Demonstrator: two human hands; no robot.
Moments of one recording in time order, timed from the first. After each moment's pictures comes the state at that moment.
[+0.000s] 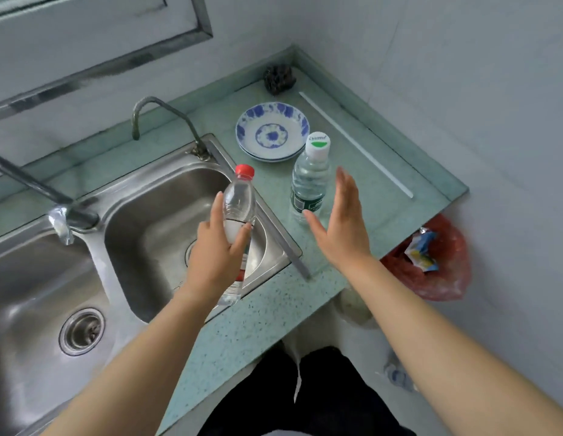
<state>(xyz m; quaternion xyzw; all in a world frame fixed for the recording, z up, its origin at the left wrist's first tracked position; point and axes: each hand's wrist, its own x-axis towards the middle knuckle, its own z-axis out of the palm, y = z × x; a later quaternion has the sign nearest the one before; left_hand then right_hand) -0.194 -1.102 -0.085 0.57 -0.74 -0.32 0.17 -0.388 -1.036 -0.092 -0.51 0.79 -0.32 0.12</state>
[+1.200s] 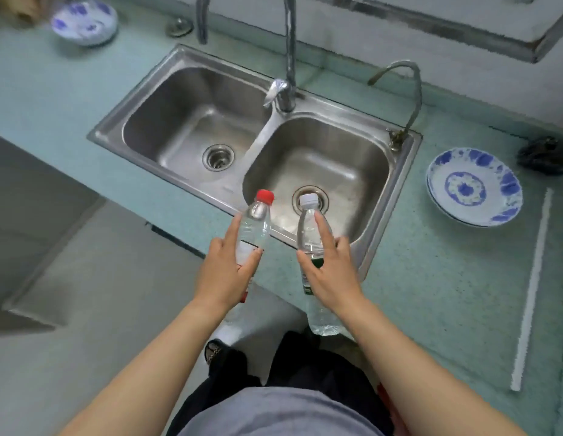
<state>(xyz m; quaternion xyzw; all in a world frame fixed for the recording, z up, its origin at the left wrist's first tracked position) -0.185 -0.935 -0.100 0.86 -0.37 -0.22 0.26 -0.340 -1.044 -0.108 -0.79 0.45 -0.12 0.41</state>
